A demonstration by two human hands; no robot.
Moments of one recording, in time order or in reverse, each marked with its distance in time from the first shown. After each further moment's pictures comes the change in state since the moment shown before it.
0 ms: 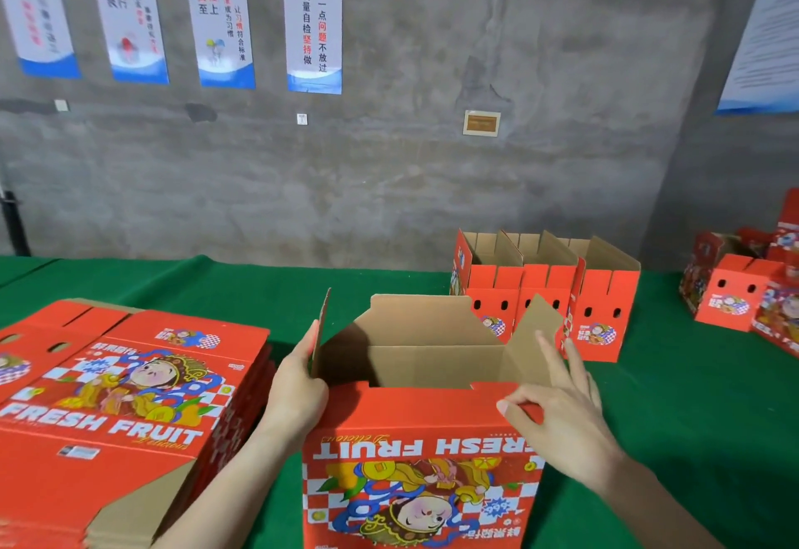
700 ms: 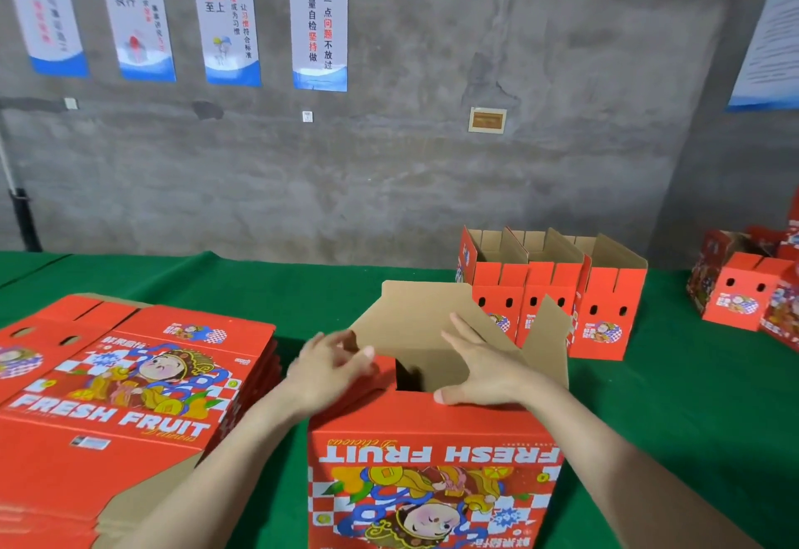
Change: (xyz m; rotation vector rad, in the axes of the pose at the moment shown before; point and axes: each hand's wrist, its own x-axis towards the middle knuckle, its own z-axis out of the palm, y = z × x) left_hand 0.017 0.004 -0.002 0.472 -0.395 0.102; right_hand 0.084 -0.044 0.013 0.115 -0.358 -0.214
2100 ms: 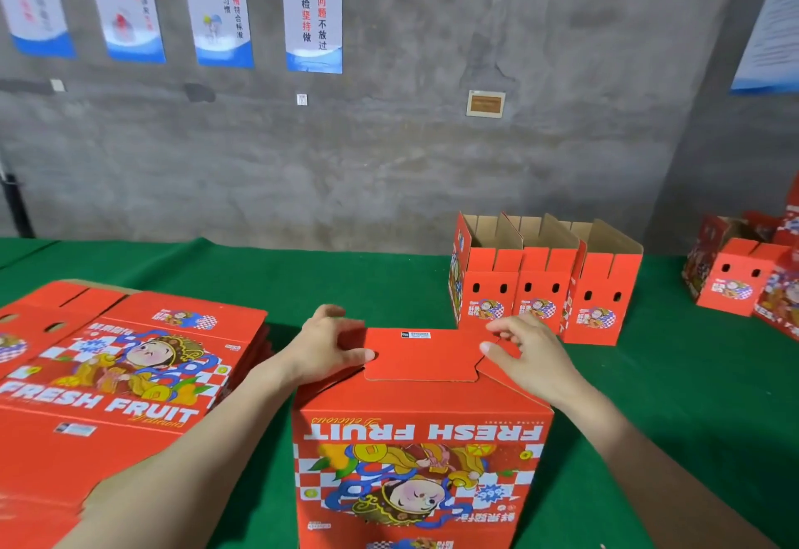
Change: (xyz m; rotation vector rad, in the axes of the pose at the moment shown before) left_hand 0.033 -0.004 0.004 0.078 -0.038 0.014; right_hand -0.034 0.049 -0.002 0.164 0.473 0.039
